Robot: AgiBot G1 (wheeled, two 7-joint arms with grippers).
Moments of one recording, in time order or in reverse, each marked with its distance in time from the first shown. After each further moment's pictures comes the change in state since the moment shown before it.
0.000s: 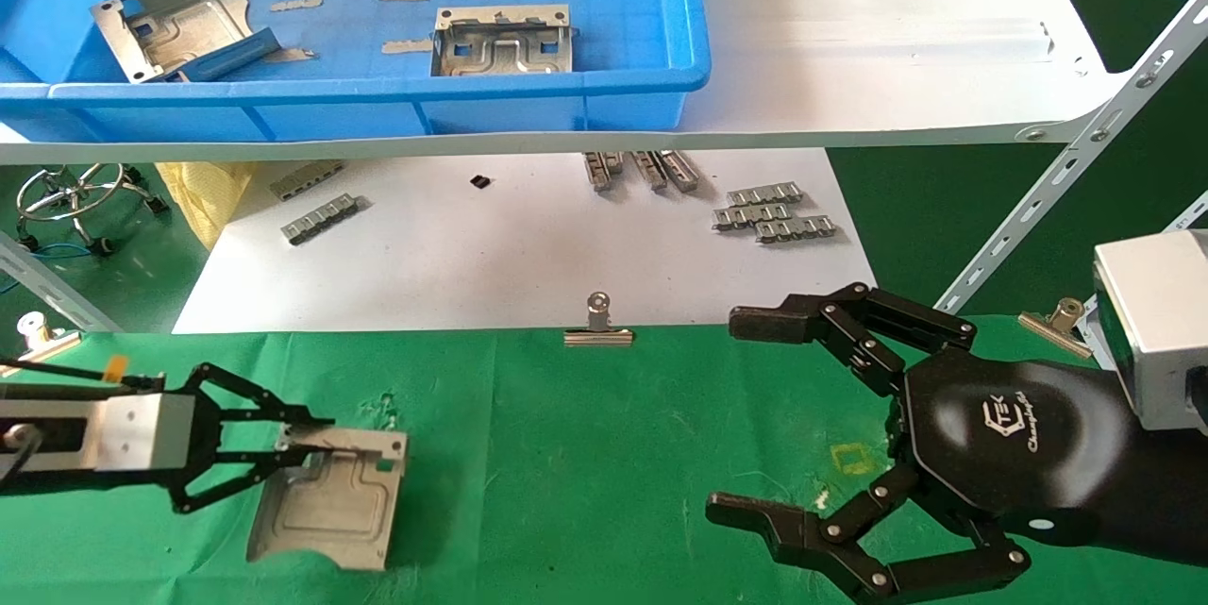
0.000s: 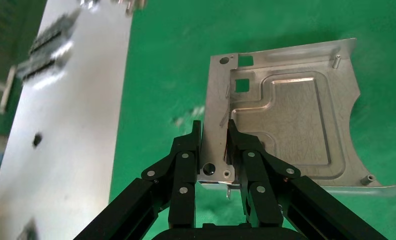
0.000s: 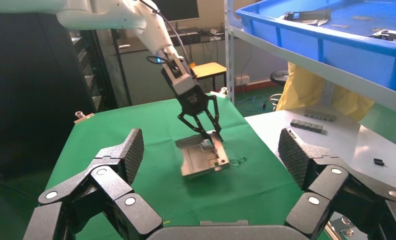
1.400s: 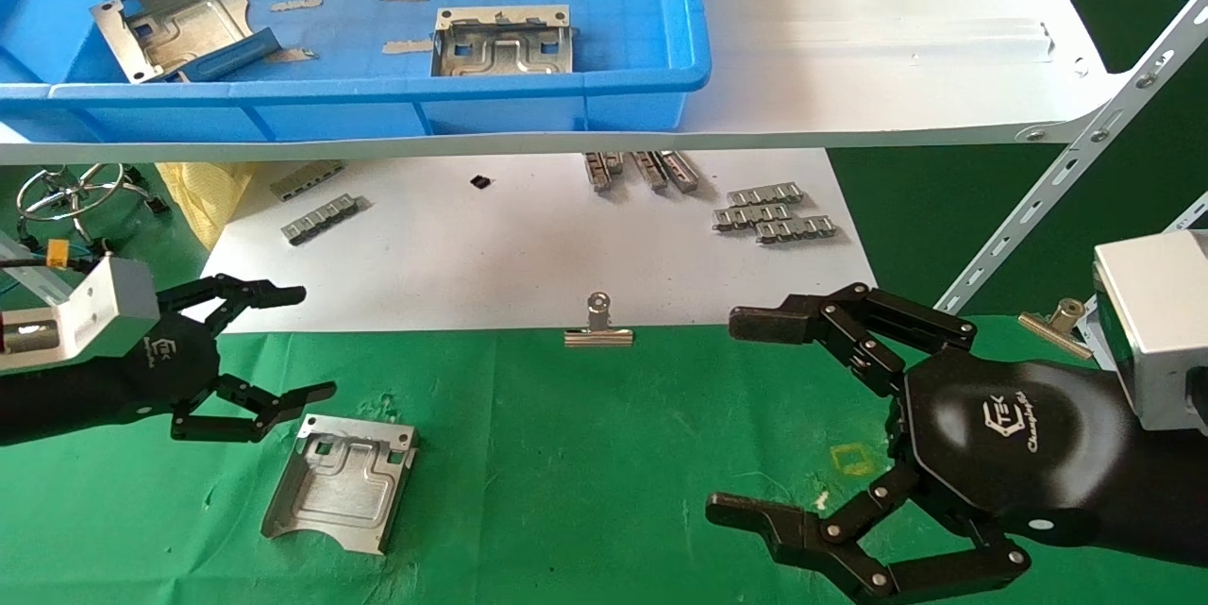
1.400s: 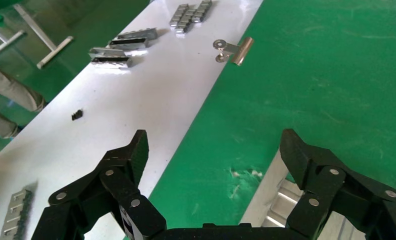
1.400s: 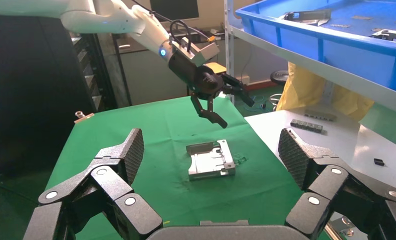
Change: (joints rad) left arm 0.038 0.036 -0.118 0.181 -0.176 0.055 -0.286; right arm 0.000 0.000 0.000 0.000 0.000 0.000 0.000
